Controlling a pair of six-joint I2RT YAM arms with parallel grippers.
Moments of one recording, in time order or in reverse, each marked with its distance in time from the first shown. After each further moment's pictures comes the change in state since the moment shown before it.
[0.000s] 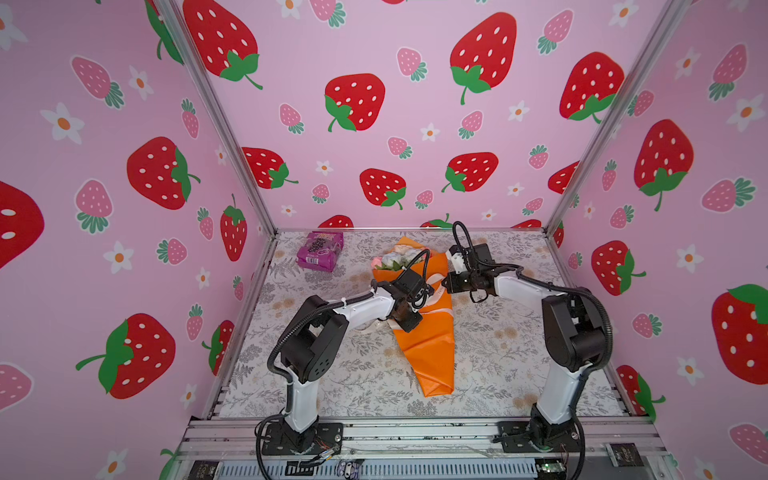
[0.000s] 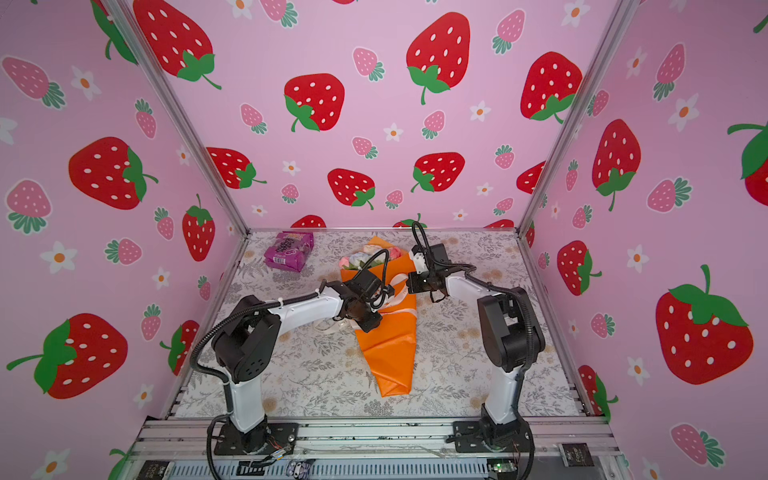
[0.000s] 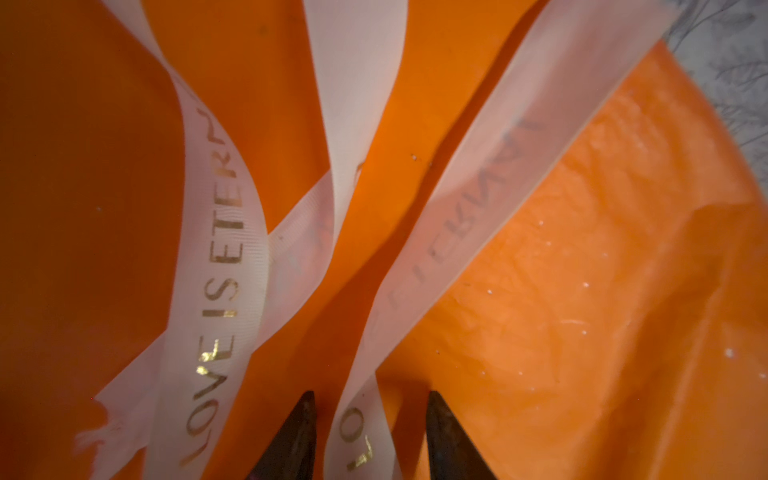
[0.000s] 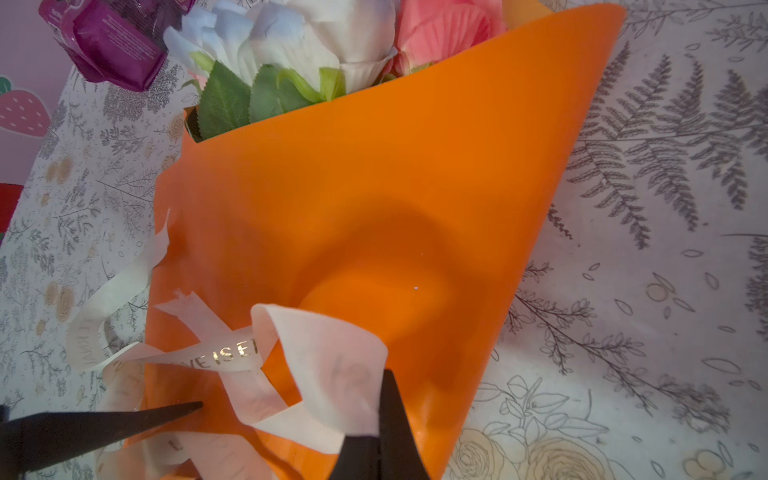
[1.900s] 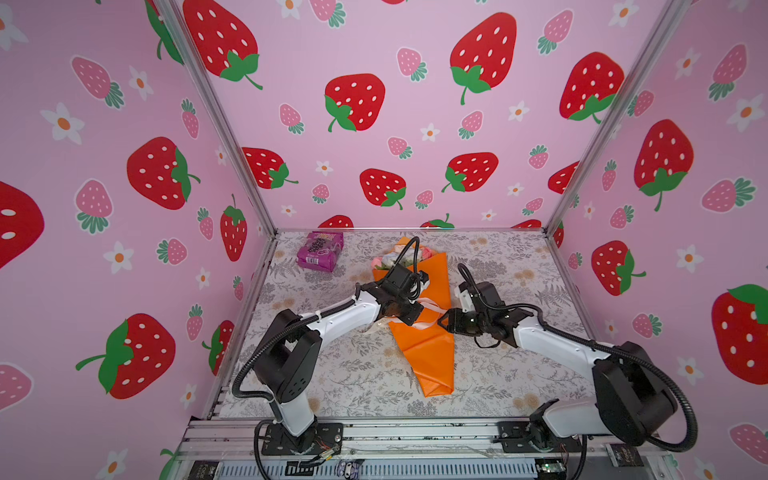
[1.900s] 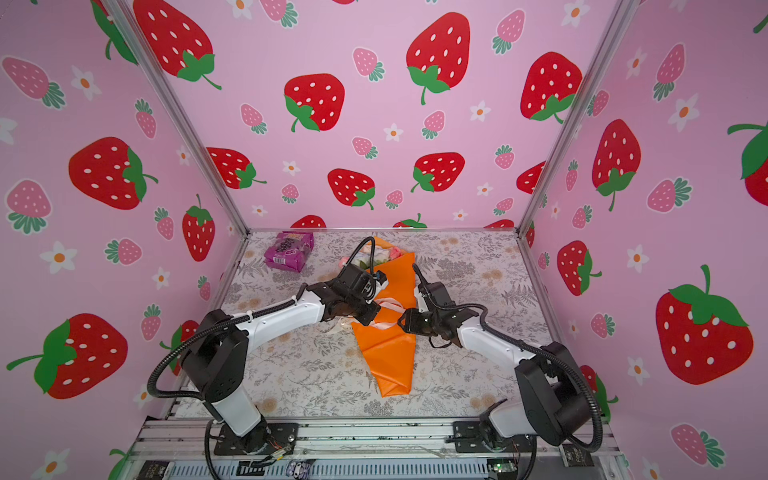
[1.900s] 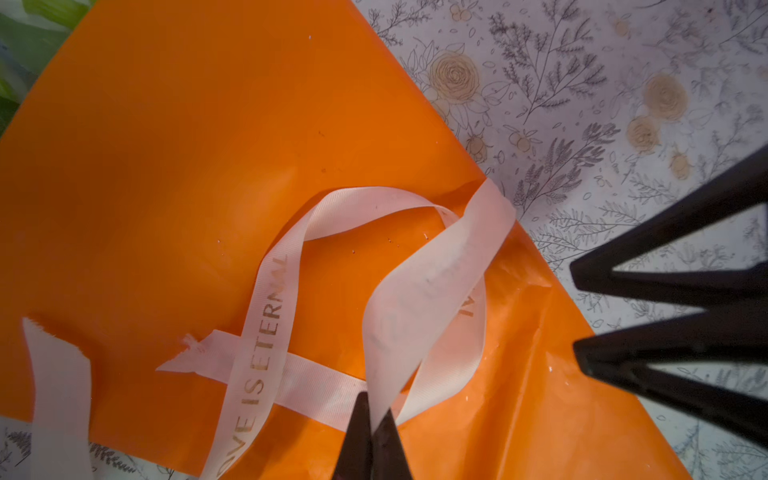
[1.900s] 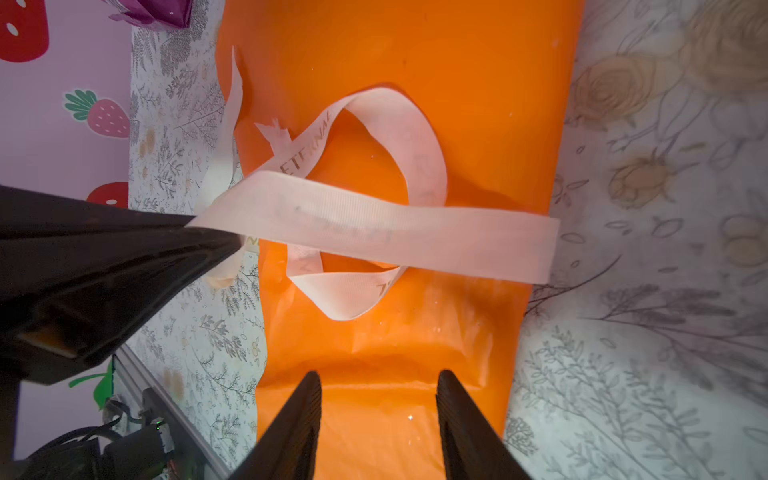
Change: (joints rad) left arm 0.008 -0.197 -0.104 0.132 0.054 -0.186; right arm 0.208 -0.467 -0.492 0.040 0.071 0.515
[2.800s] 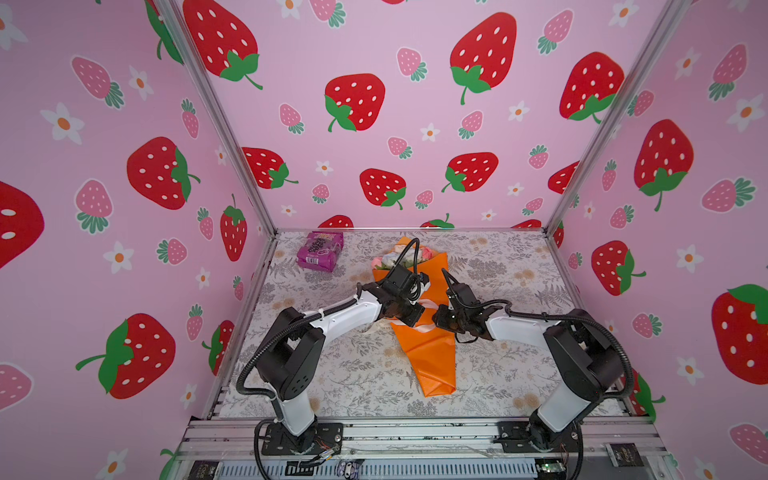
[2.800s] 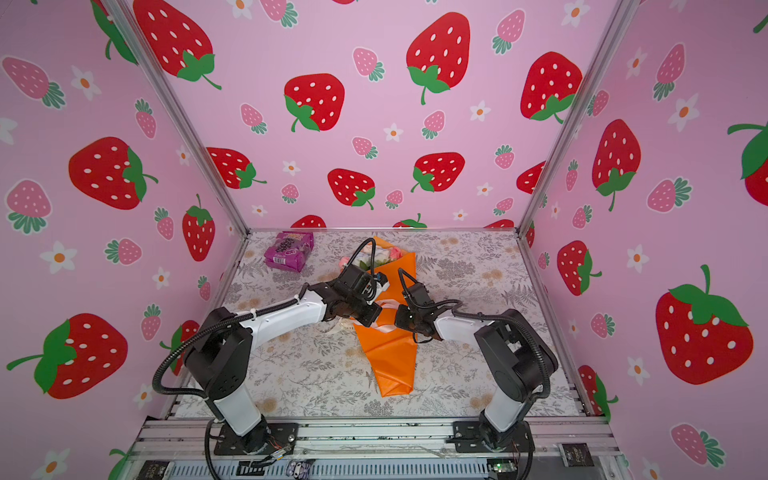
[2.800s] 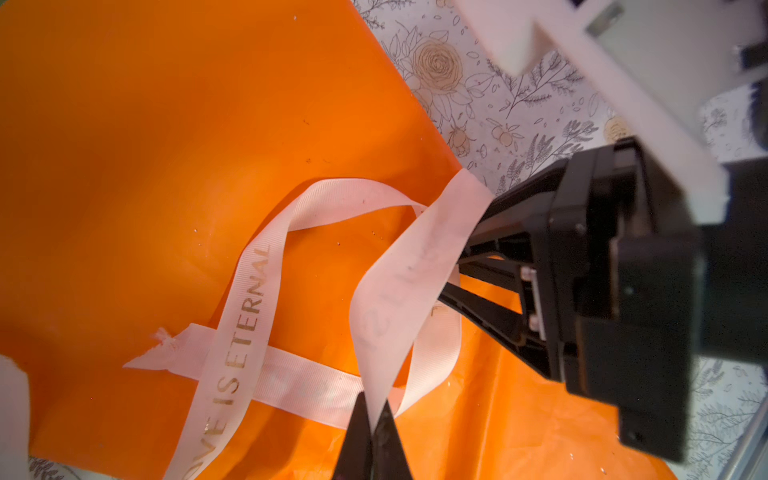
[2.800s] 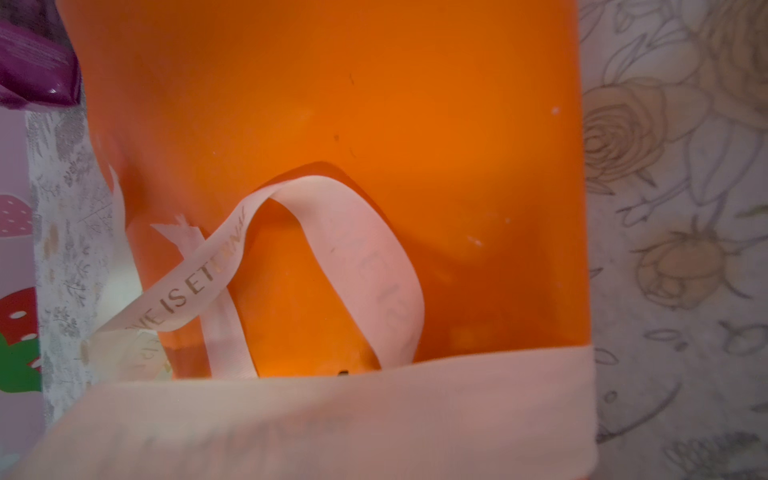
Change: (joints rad) left arm 0.004 0.015 0.000 0.000 0.061 -0.027; right arm 0.069 0.278 0.078 0.162 0.218 0.119
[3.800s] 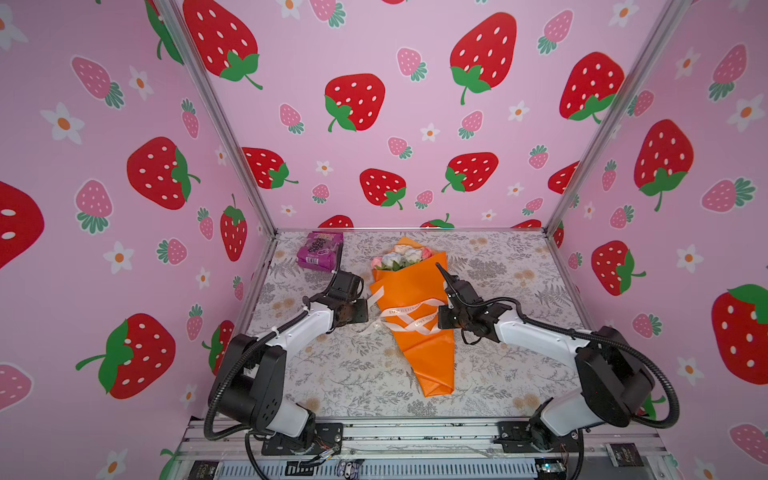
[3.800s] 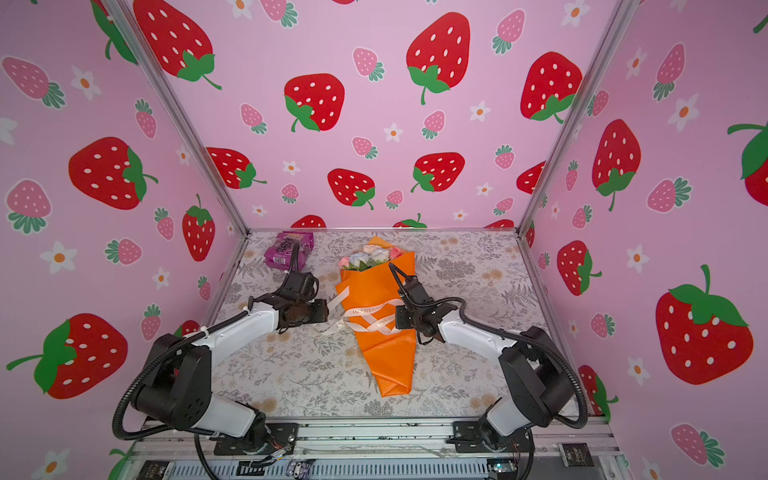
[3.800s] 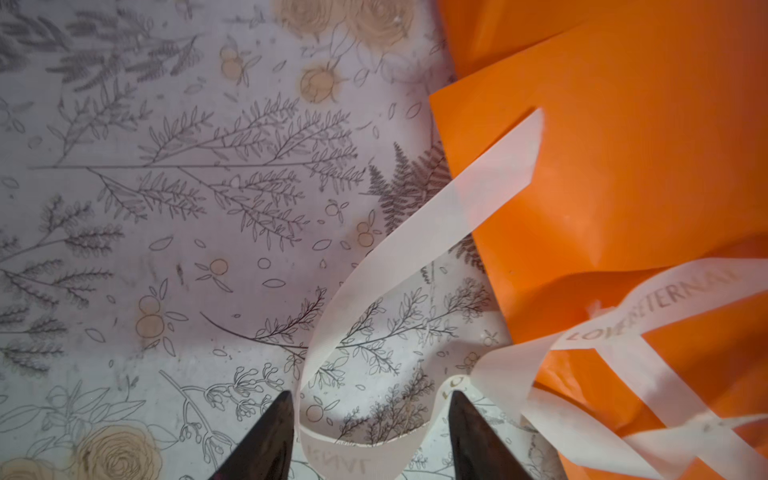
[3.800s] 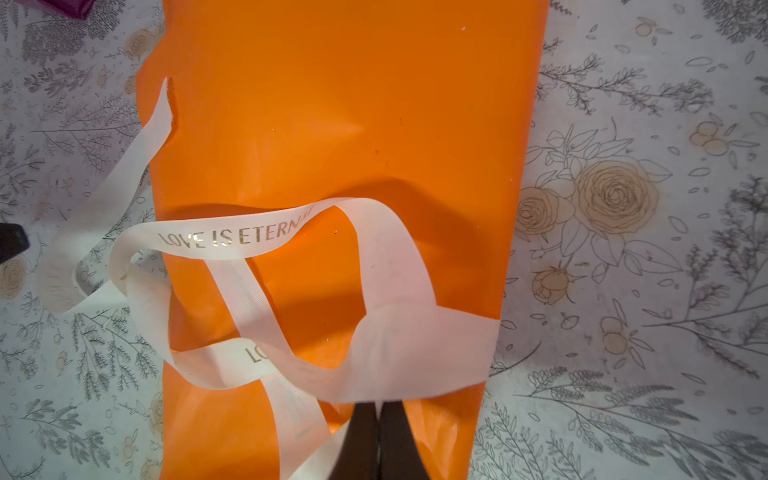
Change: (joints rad) left arm 0.345 -0.241 -0.327 -0.005 -0.206 -0.402; right arm 0.061 -0.165 0.061 -0.226 0.164 -0.291
